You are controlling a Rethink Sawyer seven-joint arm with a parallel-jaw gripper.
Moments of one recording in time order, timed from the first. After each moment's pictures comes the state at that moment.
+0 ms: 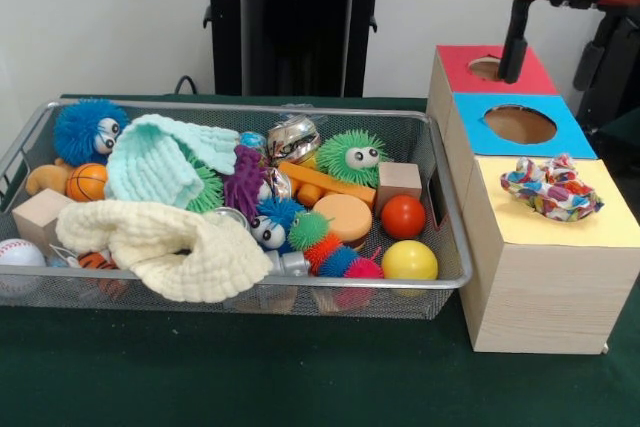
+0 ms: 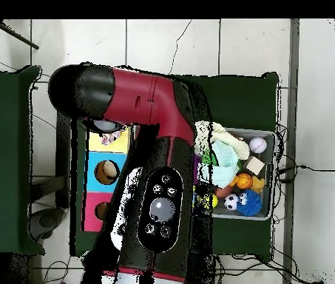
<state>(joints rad) 0.10 -0.52 -0.29 1.05 0.25 1.09 1.70</state>
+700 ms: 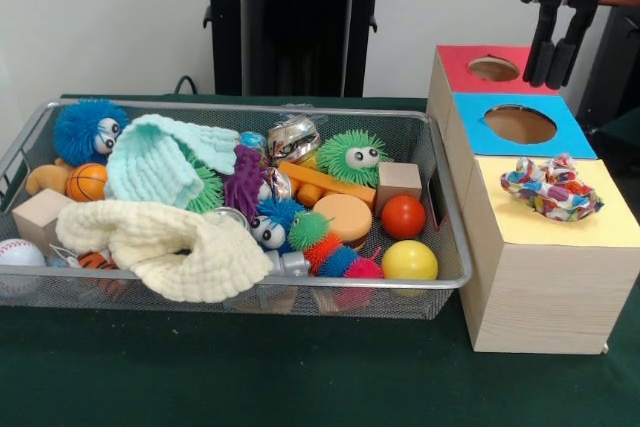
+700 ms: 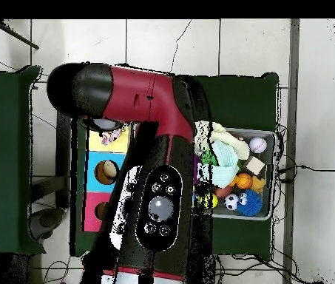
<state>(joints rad) 0.10 -0.51 -0.29 1.03 0.24 1.09 1.70</state>
